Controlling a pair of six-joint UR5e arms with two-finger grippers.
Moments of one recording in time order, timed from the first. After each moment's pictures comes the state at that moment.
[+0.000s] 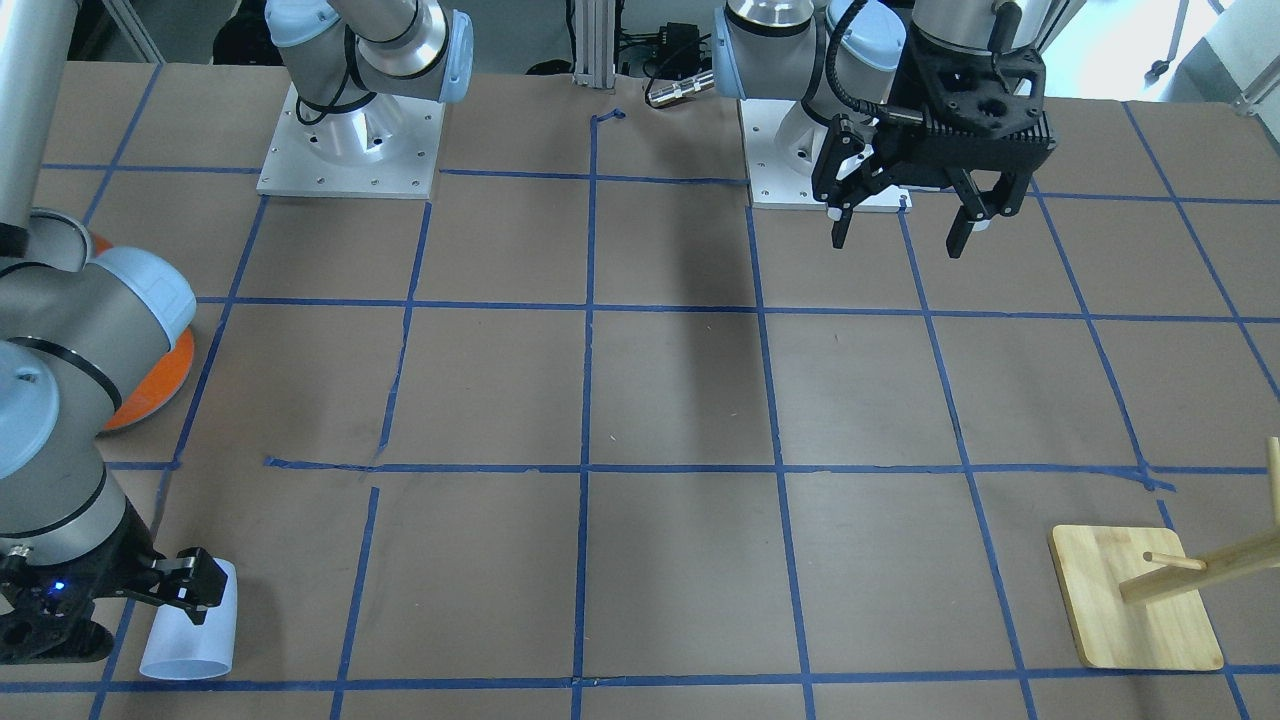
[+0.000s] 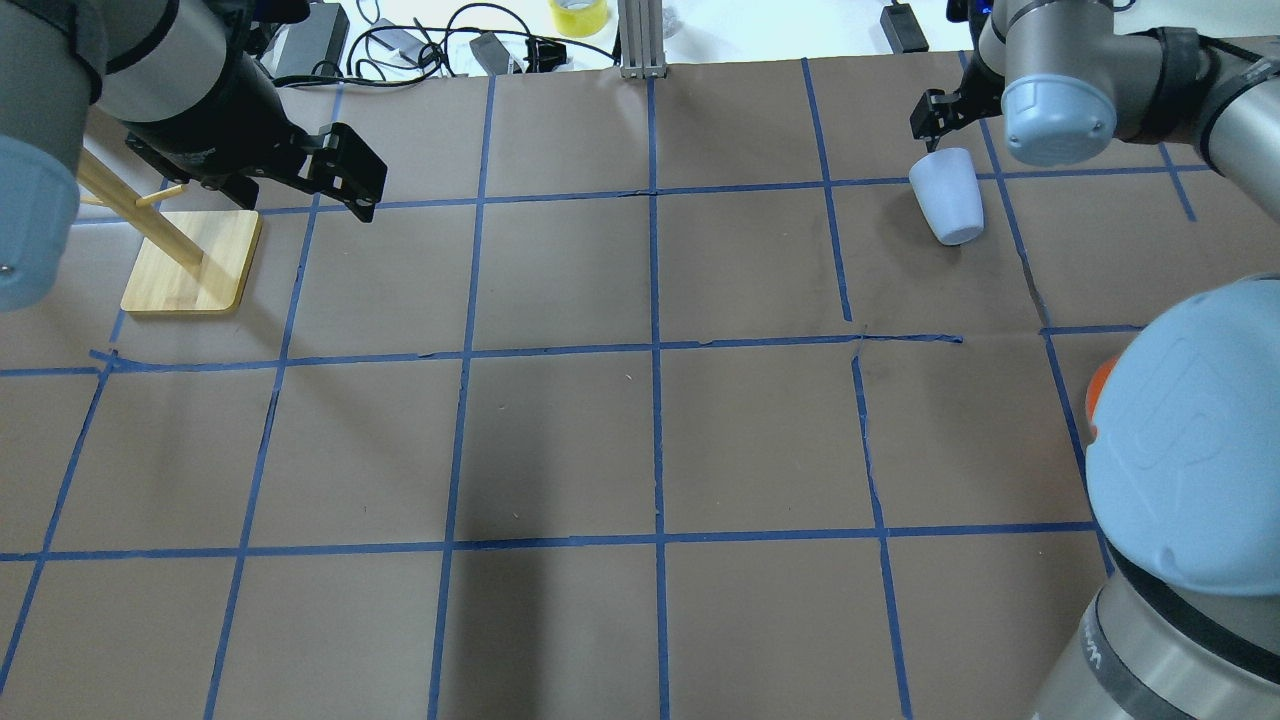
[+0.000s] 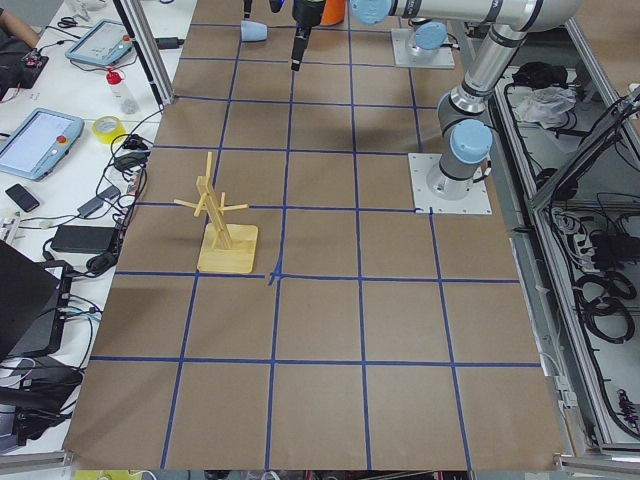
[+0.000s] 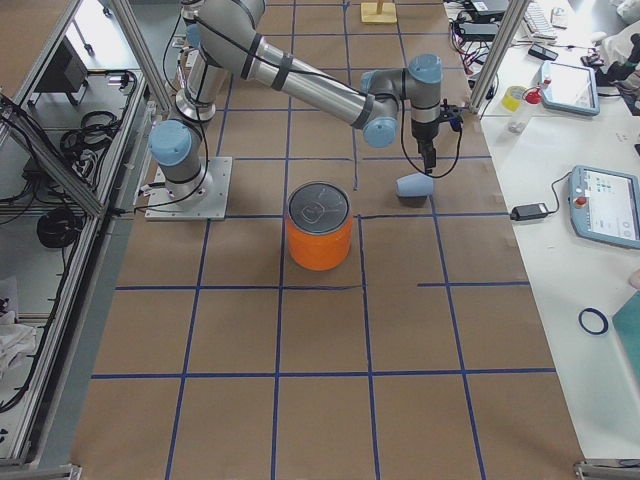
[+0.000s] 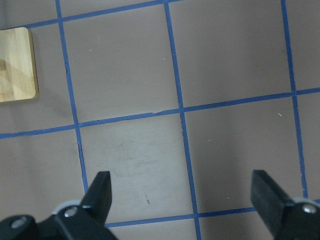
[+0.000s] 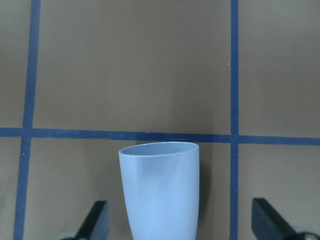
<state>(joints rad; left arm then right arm) -1.58 -1.48 -1.62 -1.40 1.61 0.13 1.40 -1.01 1.46 -2.27 -1.66 -0.25</state>
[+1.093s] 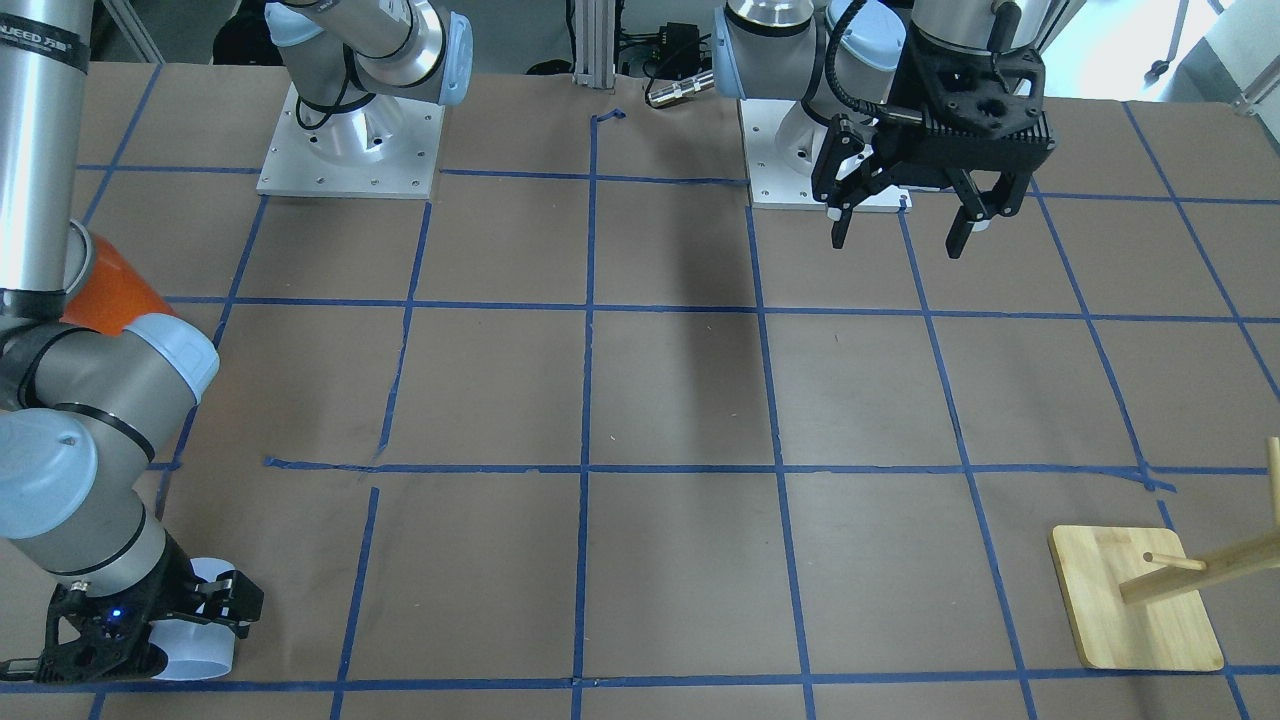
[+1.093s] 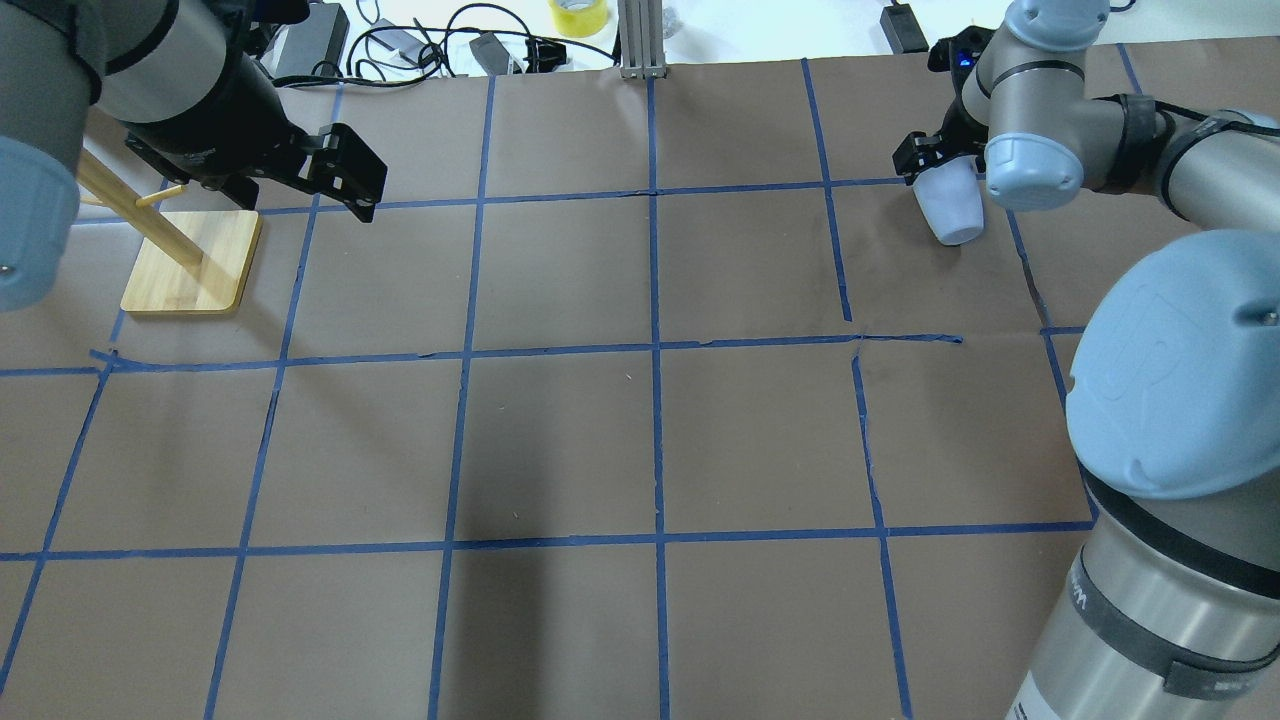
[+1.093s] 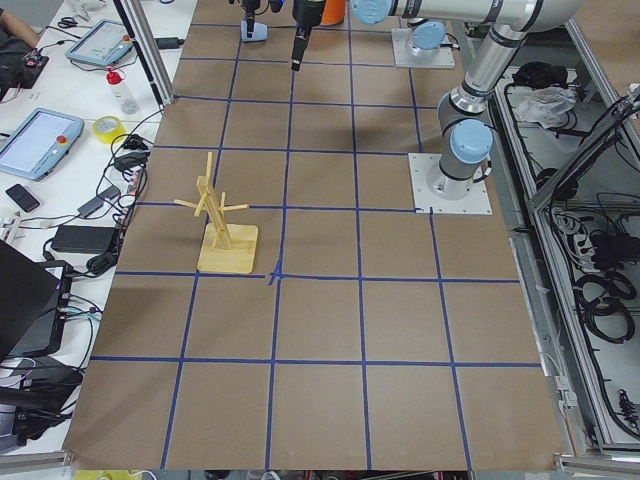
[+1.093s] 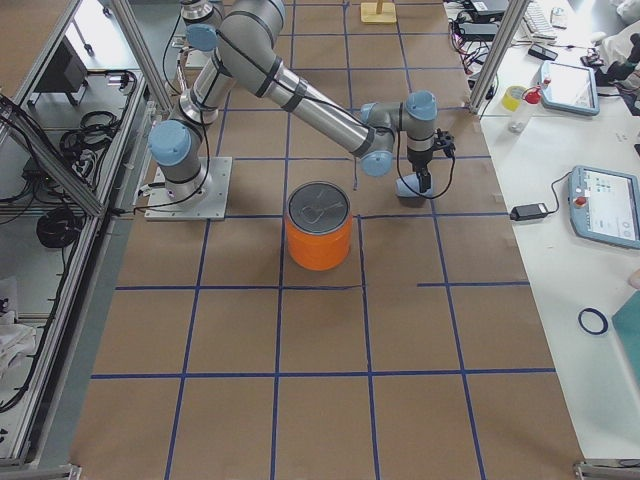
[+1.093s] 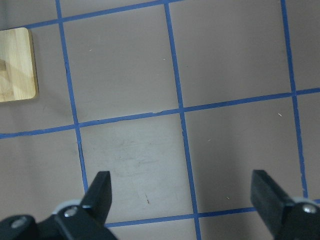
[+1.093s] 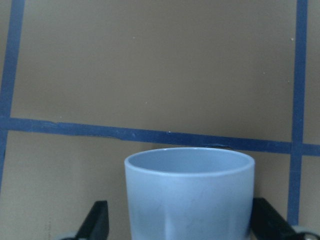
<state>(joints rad) -1.58 -1.48 -1.62 -1.40 1.61 0.13 1.38 -0.92 1.52 -2.39 -1.57 -0.30</state>
